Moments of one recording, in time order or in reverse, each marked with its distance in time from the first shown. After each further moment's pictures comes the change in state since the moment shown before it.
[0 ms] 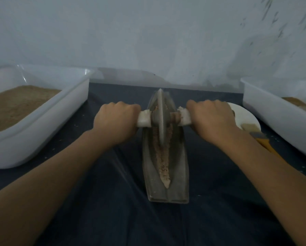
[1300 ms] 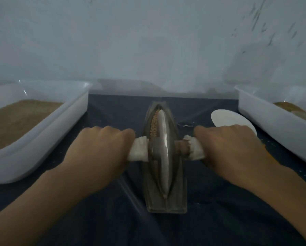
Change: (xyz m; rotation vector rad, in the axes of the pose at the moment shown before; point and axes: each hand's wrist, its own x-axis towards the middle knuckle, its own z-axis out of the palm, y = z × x) left_hand -0.053 0.001 -0.066 0.045 0.020 0.202; right_hand -0.068 0.006 -0.046 0.192 0.102 -0.105
